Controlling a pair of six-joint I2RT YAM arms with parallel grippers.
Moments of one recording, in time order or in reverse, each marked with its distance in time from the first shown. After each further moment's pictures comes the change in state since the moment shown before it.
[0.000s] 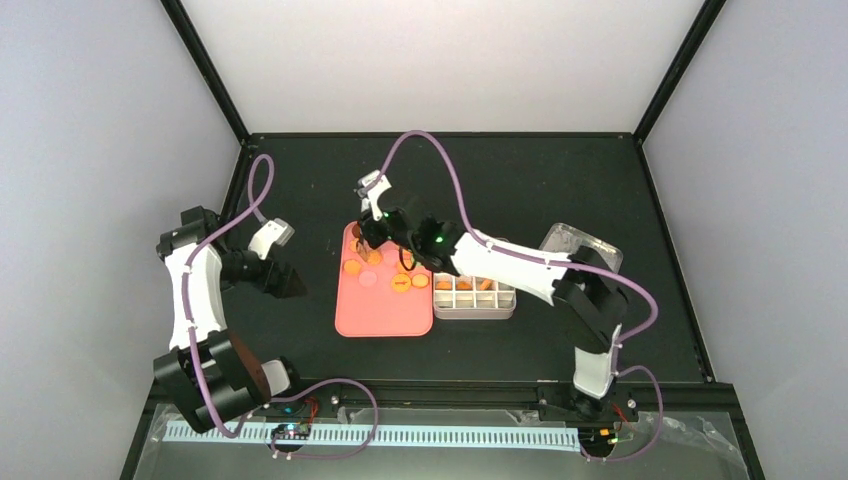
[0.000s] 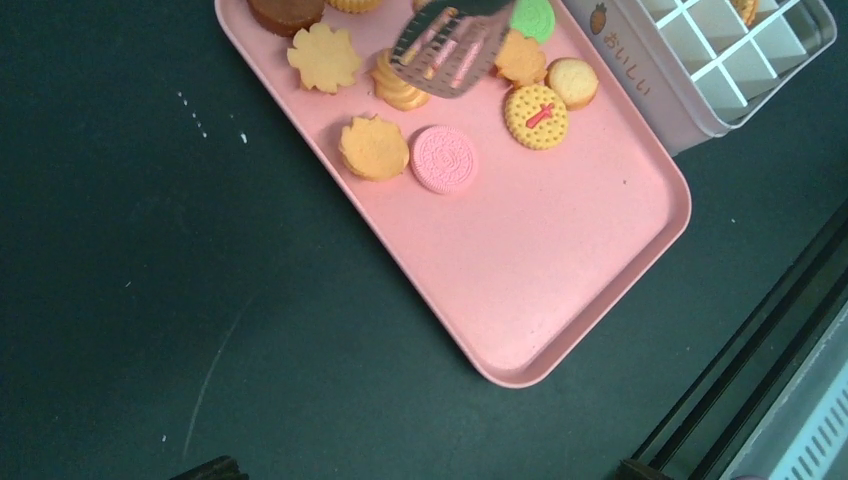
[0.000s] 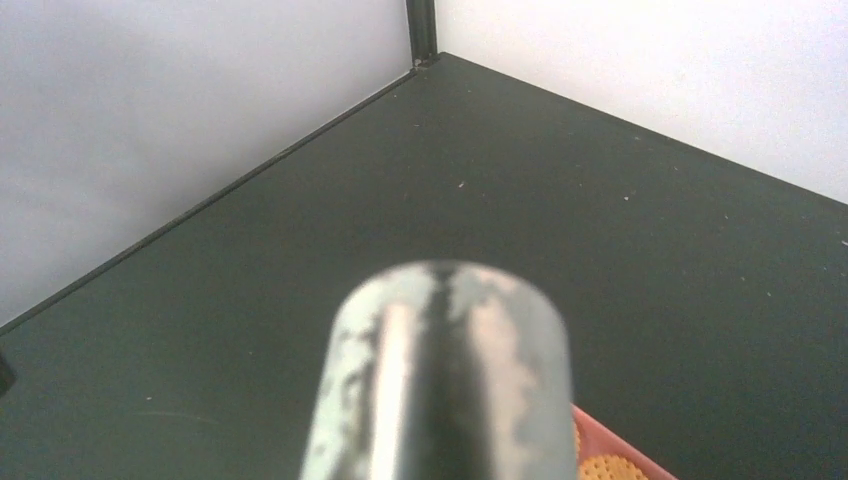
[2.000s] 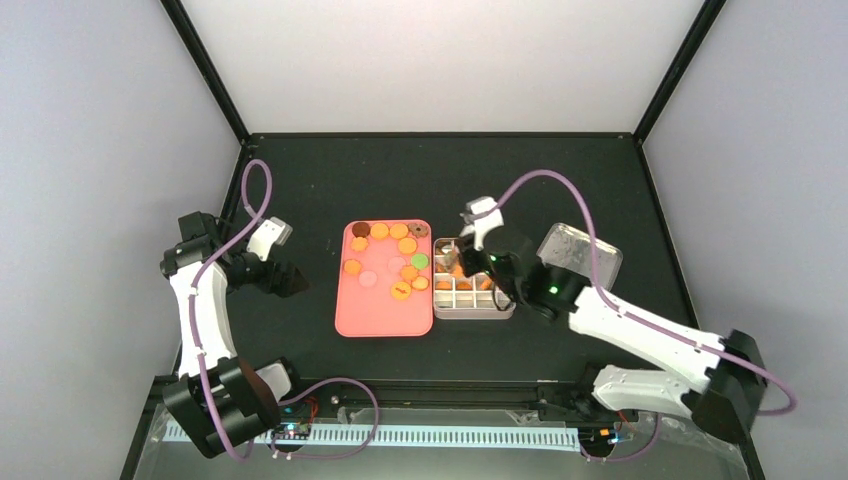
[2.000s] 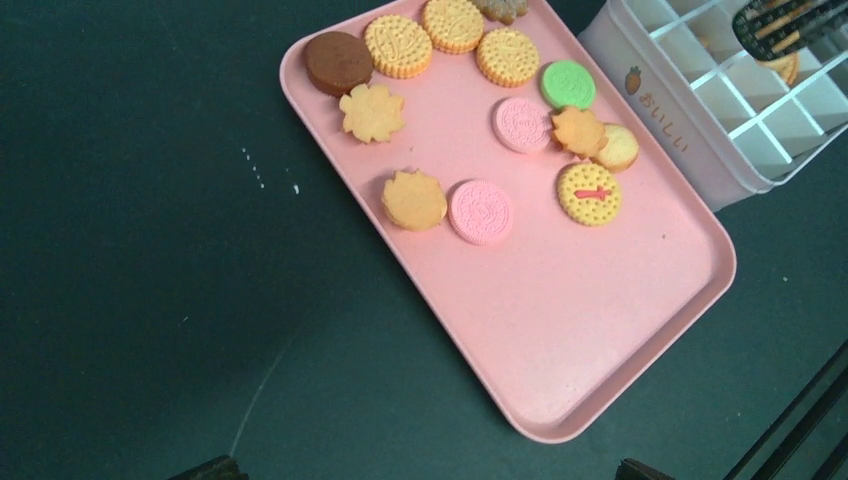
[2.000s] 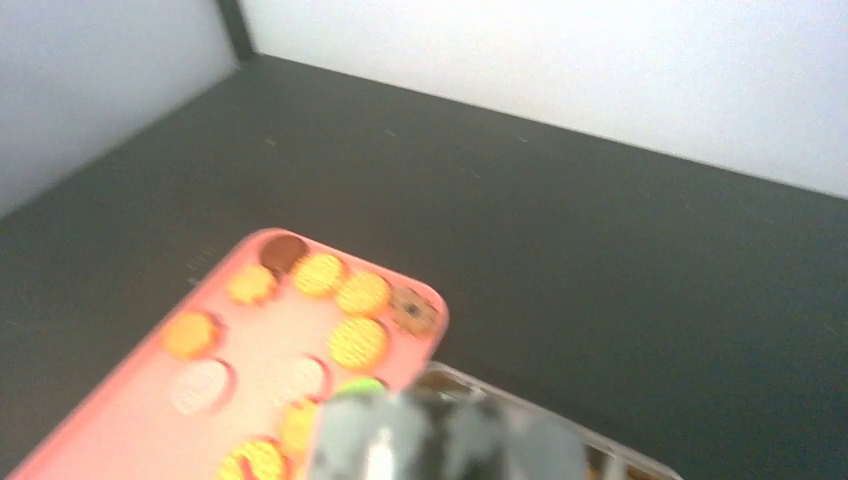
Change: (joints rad) left arm 0.004 -0.129 -0.090 0.153 0.019 -0.106; right arm -0.046 -0.663 -0.535 -0.119 0.202 0.023
